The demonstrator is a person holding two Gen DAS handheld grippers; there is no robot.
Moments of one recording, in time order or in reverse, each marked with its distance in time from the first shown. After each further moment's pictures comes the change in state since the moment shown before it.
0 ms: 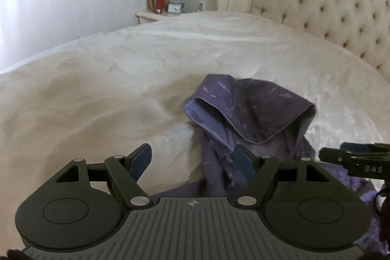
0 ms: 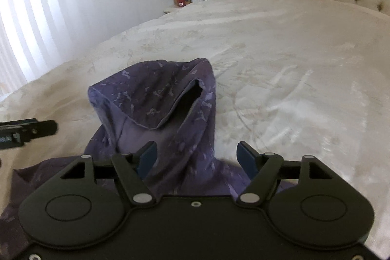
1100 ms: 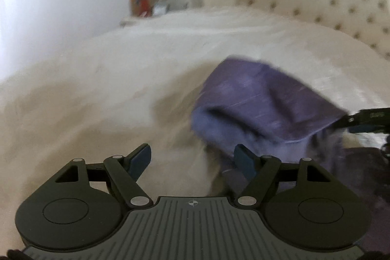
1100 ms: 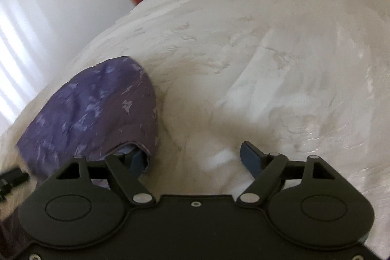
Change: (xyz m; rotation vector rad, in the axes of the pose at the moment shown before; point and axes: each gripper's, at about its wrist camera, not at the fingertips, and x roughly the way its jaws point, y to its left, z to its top) left arm 0.009 0.023 -0.015 0.135 -0.048 -0.039; right arm 0.055 -0.106 -0.008 0.249 0.036 0.015
